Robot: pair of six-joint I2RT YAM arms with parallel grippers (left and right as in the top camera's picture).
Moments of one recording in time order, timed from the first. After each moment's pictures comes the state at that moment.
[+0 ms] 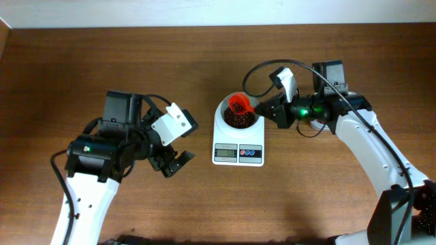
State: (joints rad) left arm -0.17 1.17 1.21 -1.10 0.43 0.71; right arm 0.15 1.62 1.16 -0.51 -0.92 -0.23
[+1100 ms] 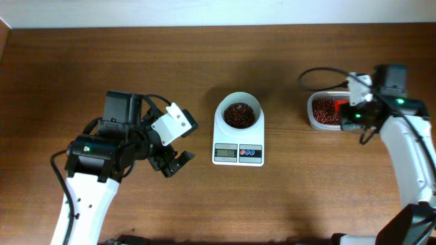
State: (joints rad) left arm -0.17 1.17 1.21 -1.10 0.43 0.71; right arm -0.16 1.54 1.19 -0.81 -0.06 -0.30
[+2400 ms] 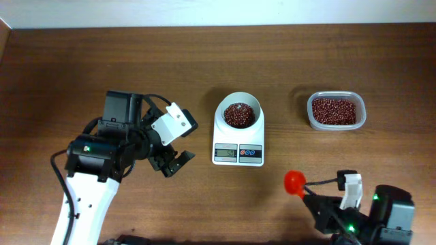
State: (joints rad) left arm -0.17 1.17 1.21 -1.10 0.43 0.71; right arm -0.14 0.37 0.63 -1.20 -0.68 0.21
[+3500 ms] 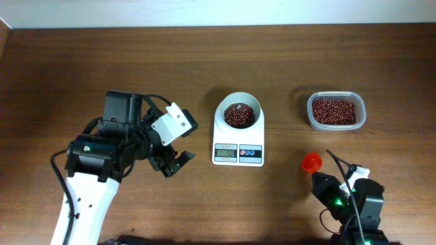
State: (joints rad) left arm -0.17 1.17 1.21 -1.10 0.43 0.71; right arm -0.14 0.35 0.15 -0.53 -0.35 0.76
